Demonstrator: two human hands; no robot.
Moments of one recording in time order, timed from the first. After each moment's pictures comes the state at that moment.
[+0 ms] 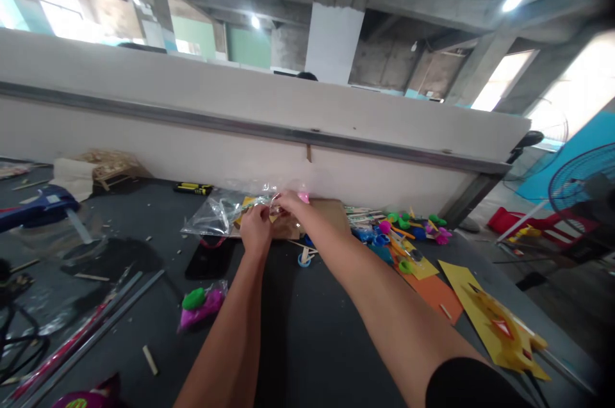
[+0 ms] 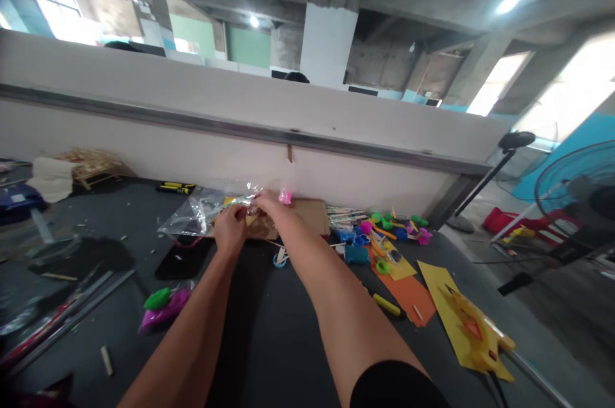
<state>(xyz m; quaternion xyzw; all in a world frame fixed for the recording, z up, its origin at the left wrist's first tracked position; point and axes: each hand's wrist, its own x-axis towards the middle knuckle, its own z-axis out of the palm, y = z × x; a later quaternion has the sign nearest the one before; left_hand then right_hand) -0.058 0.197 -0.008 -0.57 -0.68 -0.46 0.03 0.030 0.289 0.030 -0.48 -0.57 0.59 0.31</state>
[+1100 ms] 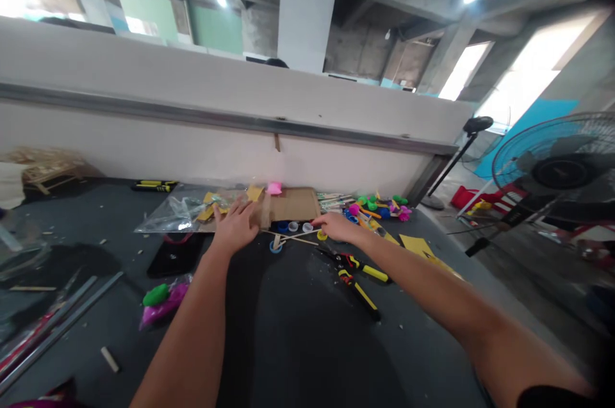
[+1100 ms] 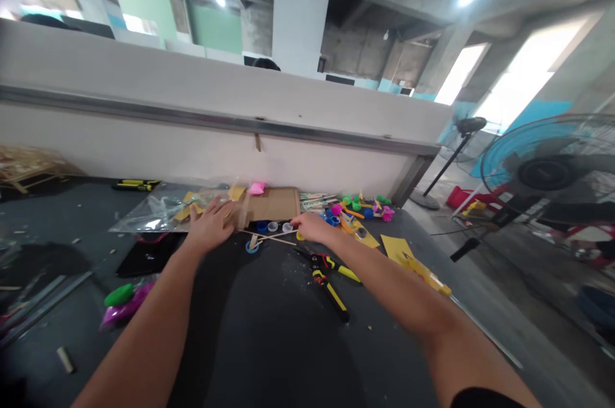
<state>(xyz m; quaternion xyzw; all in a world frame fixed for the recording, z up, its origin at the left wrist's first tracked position) -0.050 0.181 -0.009 -0.77 -0.60 -0.21 0.05 0.233 0.168 0.033 -0.57 -0.80 0.17 0.08</state>
